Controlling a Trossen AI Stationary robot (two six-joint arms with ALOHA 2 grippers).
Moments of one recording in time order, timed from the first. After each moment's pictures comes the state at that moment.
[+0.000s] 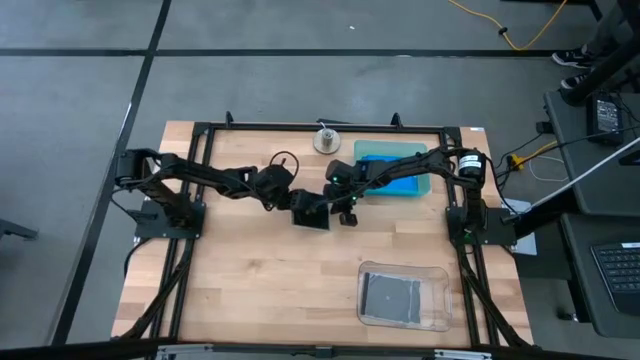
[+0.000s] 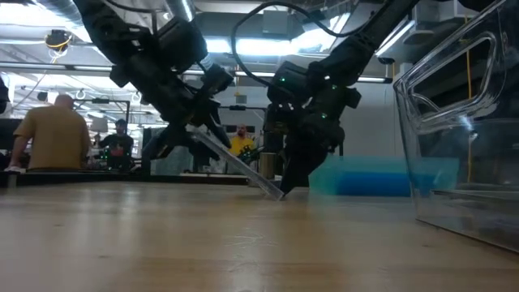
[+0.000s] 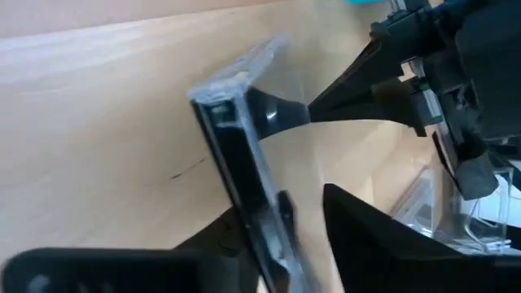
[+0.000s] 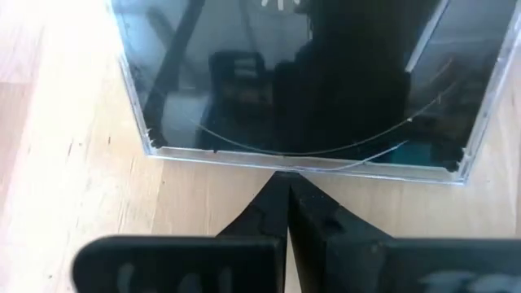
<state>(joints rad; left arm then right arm) 0.19 1.52 0.64 0.16 0.17 -1.22 -0.22 1.99 1.16 -0.27 -0.39 -0.24</state>
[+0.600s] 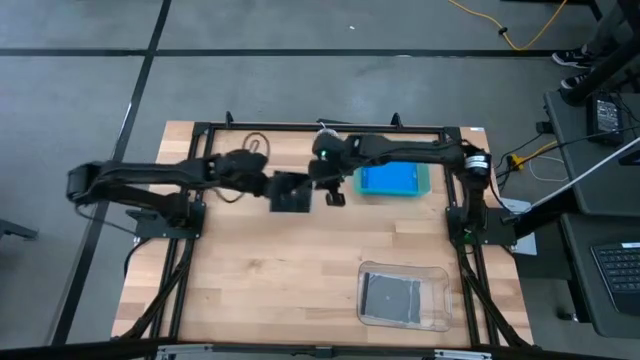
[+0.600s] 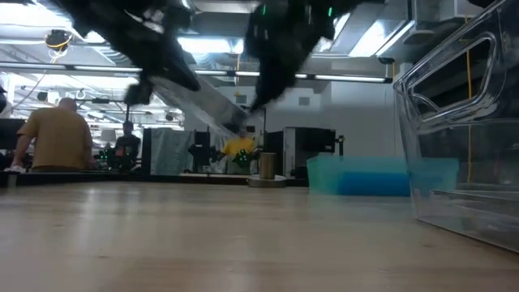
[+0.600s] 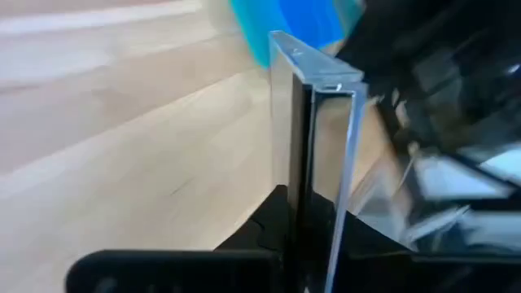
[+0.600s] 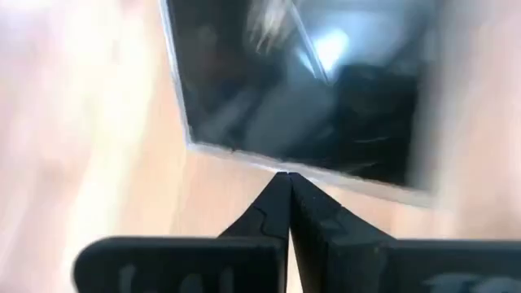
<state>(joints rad) 0.23 1.06 0.65 -0.16 0.10 -1.01 -0.22 1.95 1.61 -0.68 -0.27 -0.32</state>
